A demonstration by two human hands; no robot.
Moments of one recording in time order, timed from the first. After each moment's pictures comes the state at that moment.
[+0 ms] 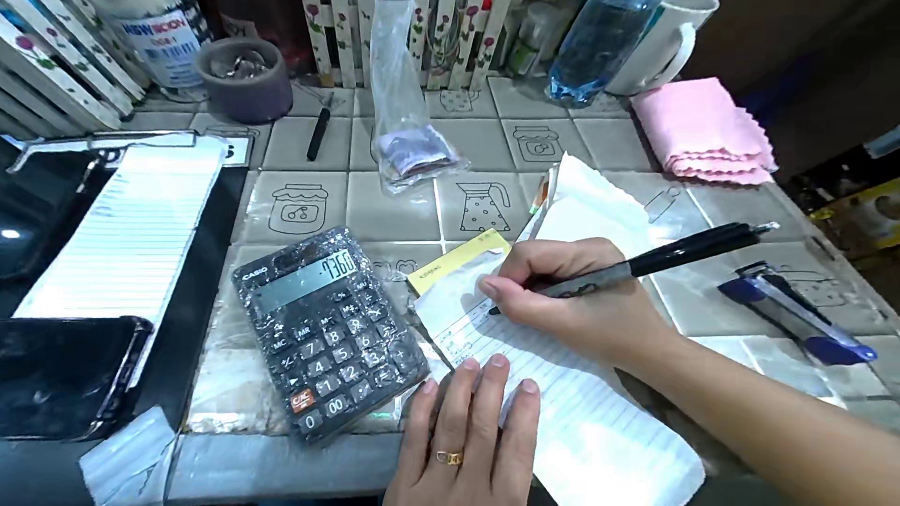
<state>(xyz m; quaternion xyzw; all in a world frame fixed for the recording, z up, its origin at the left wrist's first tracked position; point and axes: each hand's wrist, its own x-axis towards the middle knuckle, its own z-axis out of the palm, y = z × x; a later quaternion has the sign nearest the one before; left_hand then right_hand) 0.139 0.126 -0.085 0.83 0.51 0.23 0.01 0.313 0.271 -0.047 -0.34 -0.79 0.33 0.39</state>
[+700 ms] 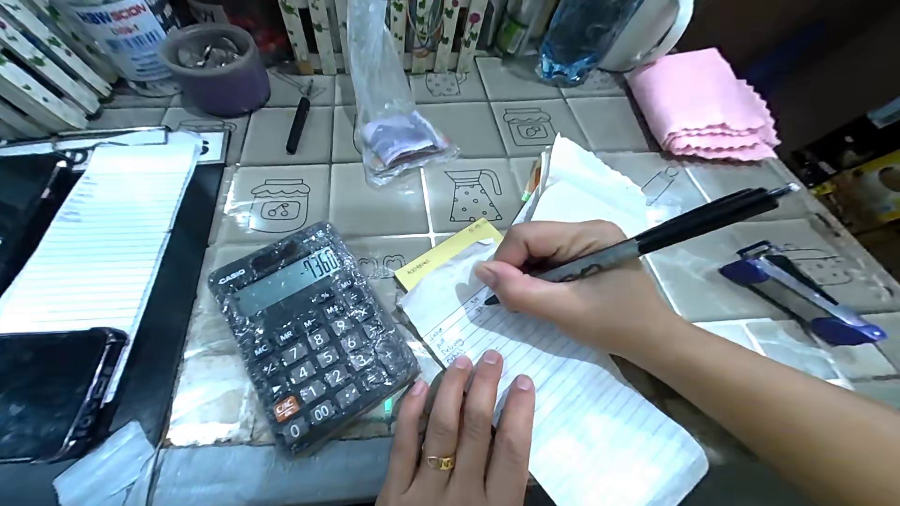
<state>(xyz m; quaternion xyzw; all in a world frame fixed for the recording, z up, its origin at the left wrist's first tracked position) 0.138 0.125 -0.082 0.83 0.51 0.22 0.02 0.315 0.272 -0.046 -0.35 -0.78 0.33 0.39</state>
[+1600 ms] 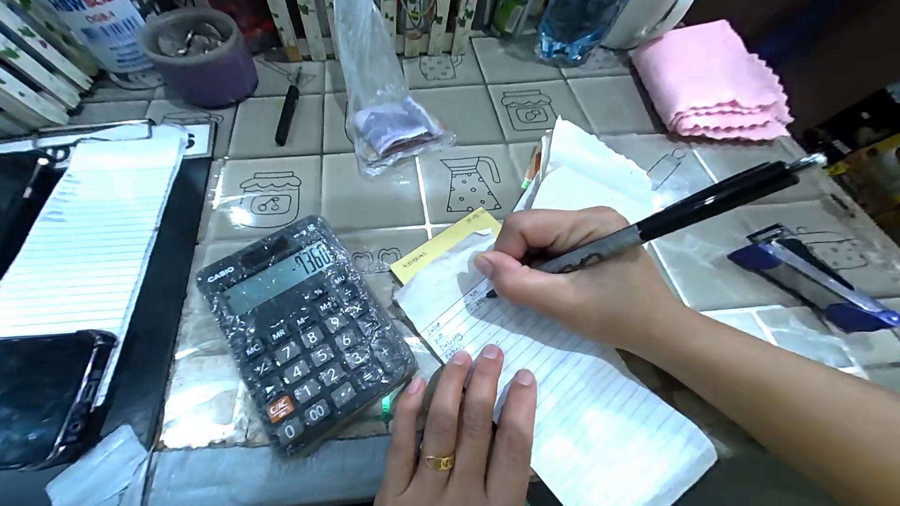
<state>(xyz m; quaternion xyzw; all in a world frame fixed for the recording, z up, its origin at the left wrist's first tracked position) 0.137 0.125 -0.080 0.83 0.51 0.21 0.02 0.314 0.272 -0.045 -0.36 -0.79 0.32 0.39</state>
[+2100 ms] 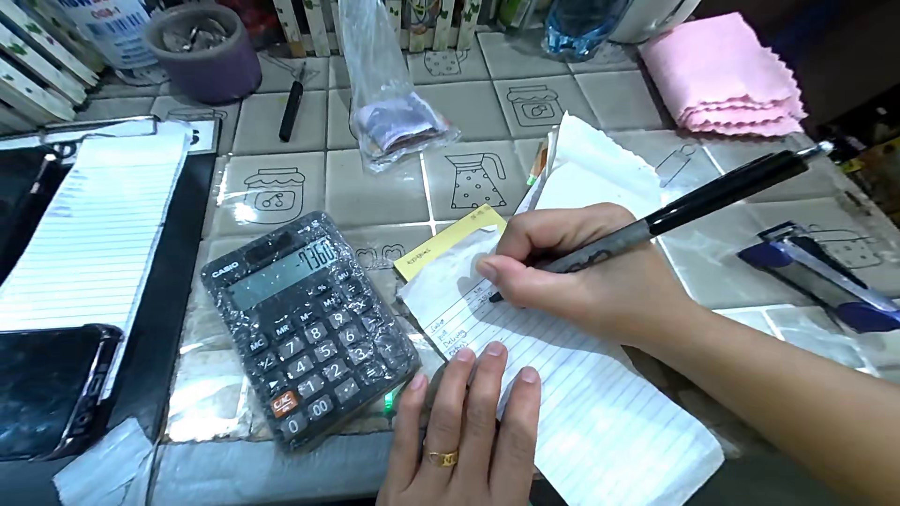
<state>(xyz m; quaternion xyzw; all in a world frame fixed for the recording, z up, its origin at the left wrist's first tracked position) 0.137 0.124 -0.081 0.83 0.51 0.21 0.02 0.315 0.272 -0.044 -0.35 -0.79 0.34 0.38</state>
